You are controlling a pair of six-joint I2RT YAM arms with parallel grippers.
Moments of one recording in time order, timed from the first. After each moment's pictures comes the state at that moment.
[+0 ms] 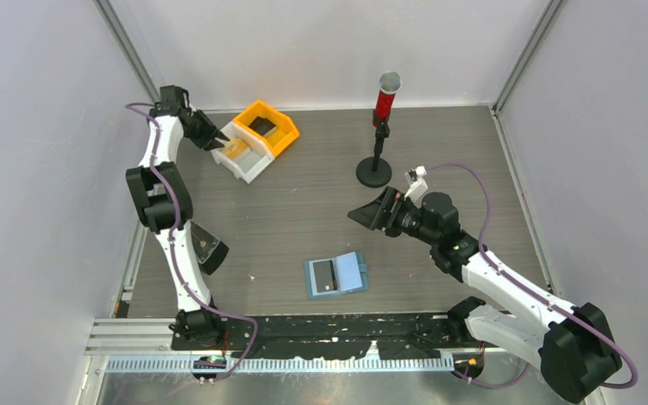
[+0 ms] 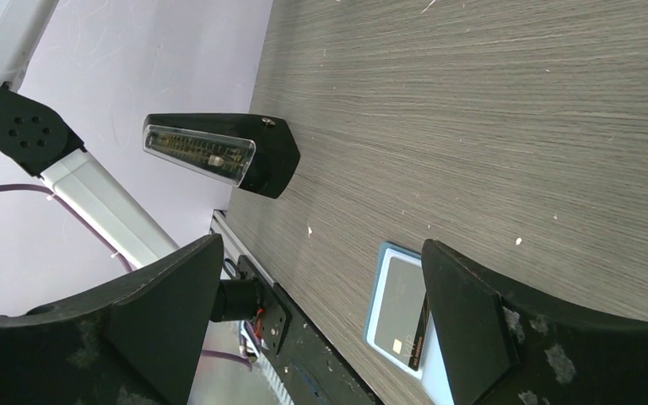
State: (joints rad) left arm 0.20 2.28 2.09 -0.78 0.39 -0.63; right arm 0.52 0.96 0.49 0.22 -0.35 0.92
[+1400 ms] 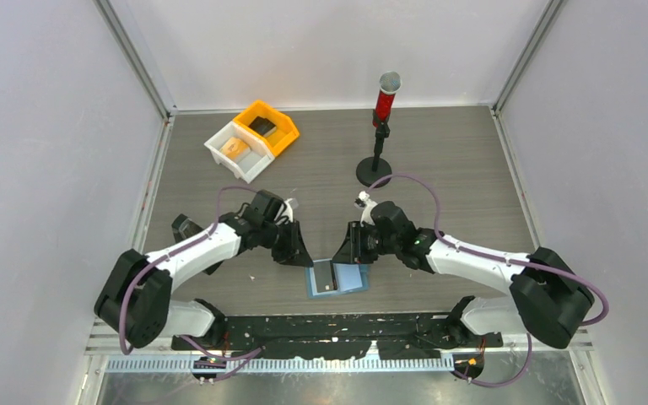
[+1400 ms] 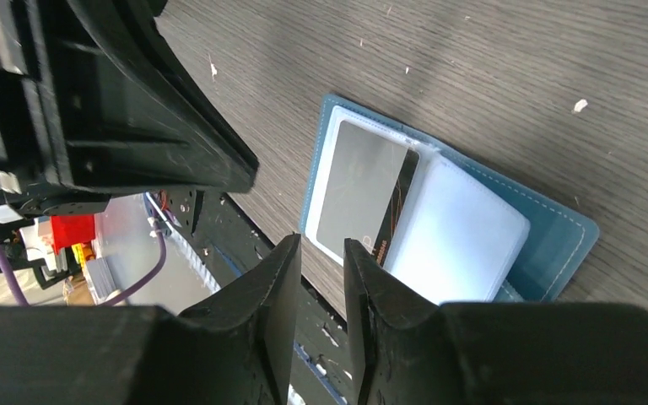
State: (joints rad) left arm -0.57 1.30 0.72 -0.43 0.53 -0.74; right arm 0.79 1.27 0.59 0.01 -0.36 0.77
